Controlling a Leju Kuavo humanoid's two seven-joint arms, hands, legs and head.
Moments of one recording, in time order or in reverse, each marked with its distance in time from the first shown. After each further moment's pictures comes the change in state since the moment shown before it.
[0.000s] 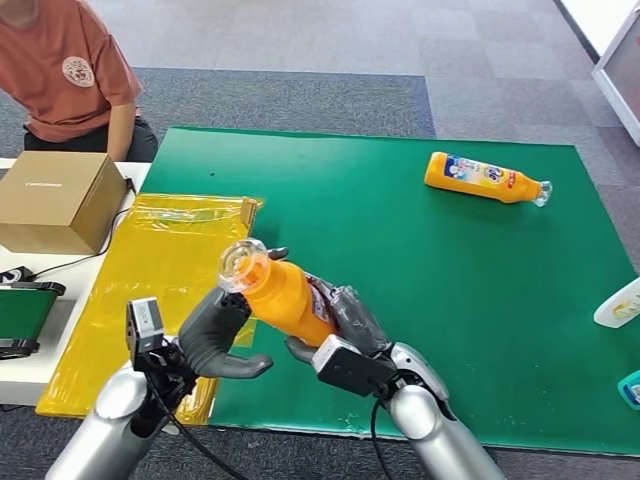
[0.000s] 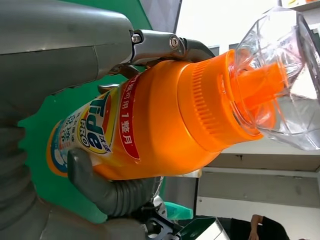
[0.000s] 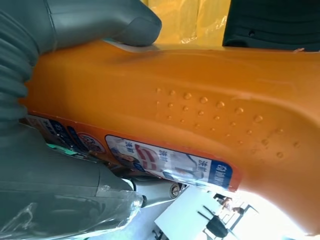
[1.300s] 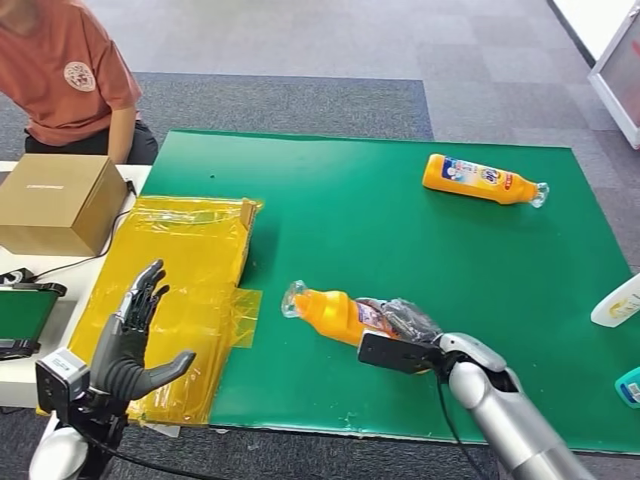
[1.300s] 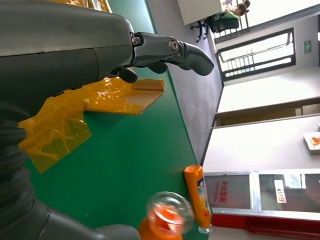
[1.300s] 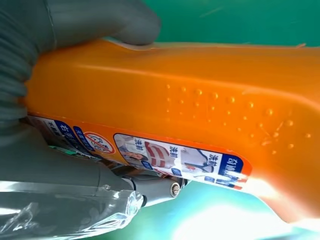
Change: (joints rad) left arm 0.320 -0.094 0.418 -0.141 -0.267 0.179 -0.155; right arm -0.107 -0.223 -0.041 0.218 0.108 0.162 0.091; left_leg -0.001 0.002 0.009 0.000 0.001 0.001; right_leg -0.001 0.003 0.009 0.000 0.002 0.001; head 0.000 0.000
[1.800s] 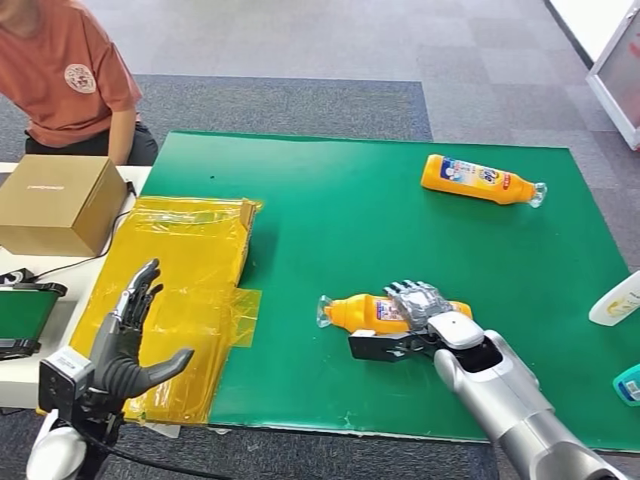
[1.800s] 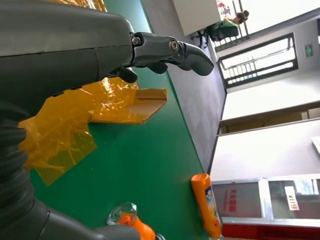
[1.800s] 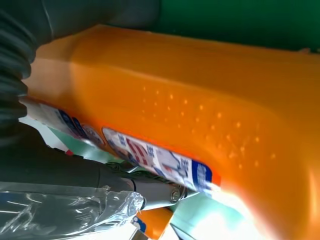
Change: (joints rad) left arm -0.002 0.000 0.016 -0.006 -0.052 0.014 0.005; right arm -0.162 0.014 0.104 0.197 0.616 0.121 0.345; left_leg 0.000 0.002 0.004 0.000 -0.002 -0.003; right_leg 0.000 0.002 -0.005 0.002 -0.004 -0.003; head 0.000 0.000
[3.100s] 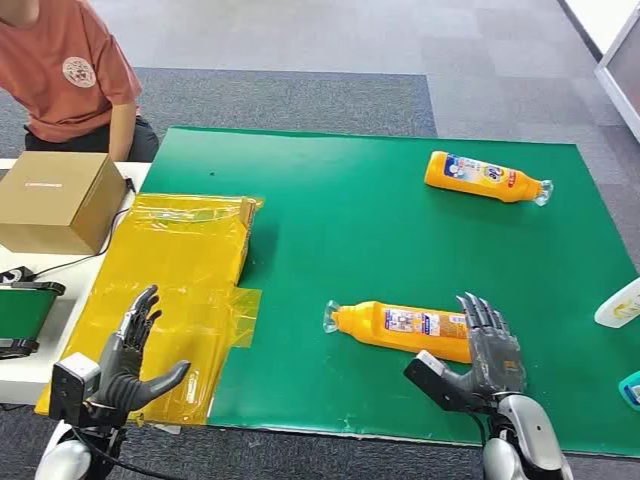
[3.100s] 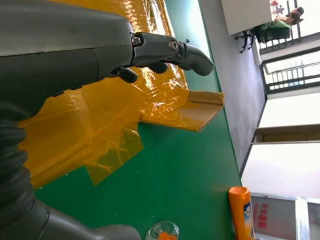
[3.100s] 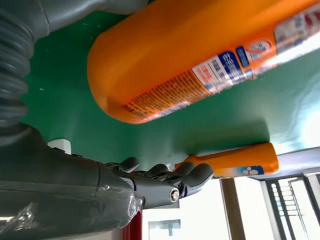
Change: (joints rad) left arm 0.019 -0.038 0.101 0.150 -0.004 -0.021 -0.024; right arm 0.546 0.068 -0.521 -0.472 -0.016 -0.552 -0.150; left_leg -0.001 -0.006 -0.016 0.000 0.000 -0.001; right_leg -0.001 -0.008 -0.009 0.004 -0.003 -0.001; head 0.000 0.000
